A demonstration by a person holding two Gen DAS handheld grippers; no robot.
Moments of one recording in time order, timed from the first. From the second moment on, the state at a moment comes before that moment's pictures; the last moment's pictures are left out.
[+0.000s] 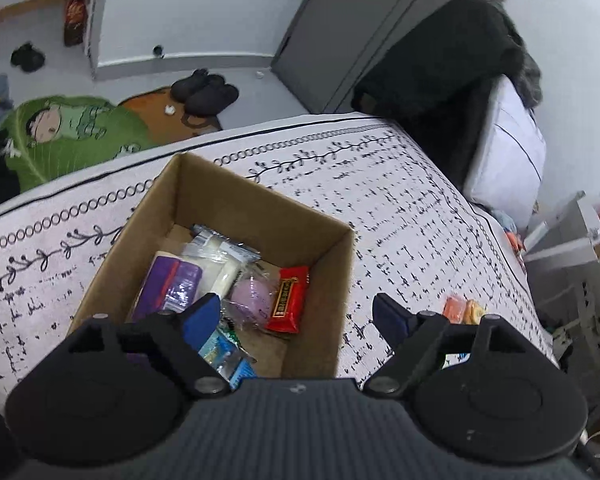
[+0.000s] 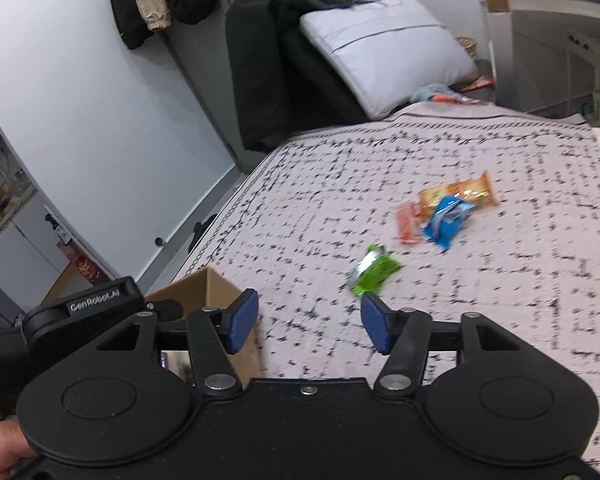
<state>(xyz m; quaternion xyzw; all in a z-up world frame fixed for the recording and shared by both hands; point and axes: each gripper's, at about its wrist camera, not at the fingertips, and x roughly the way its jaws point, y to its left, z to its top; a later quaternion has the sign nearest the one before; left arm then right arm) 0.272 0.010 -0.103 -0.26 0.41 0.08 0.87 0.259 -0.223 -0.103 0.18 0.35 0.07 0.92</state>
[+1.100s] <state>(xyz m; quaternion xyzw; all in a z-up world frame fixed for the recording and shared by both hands) 0.297 -0.120 -0.065 -0.15 0.42 -0.03 0.89 0.246 -0.354 -0.118 0.24 0.30 0.03 0.92</state>
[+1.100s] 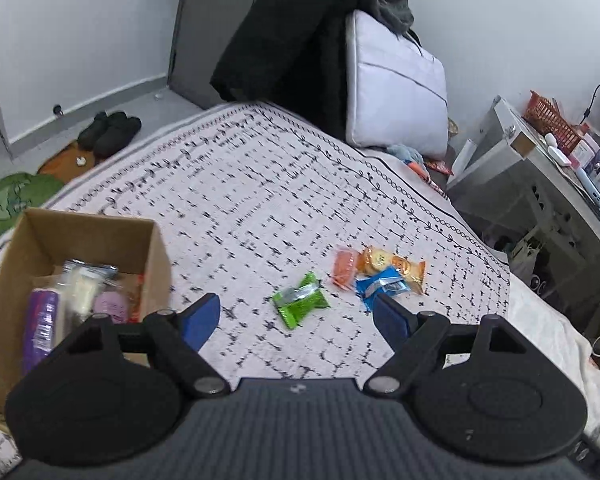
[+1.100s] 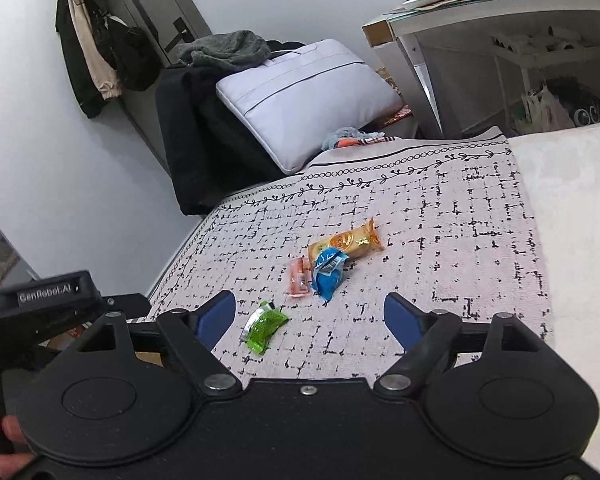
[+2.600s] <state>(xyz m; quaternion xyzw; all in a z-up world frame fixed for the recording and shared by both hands) 0.401 -0.164 -0.200 -0.10 0.47 -0.04 0.87 0.381 -0.355 -0.231 0.28 0.34 0.06 0.90</state>
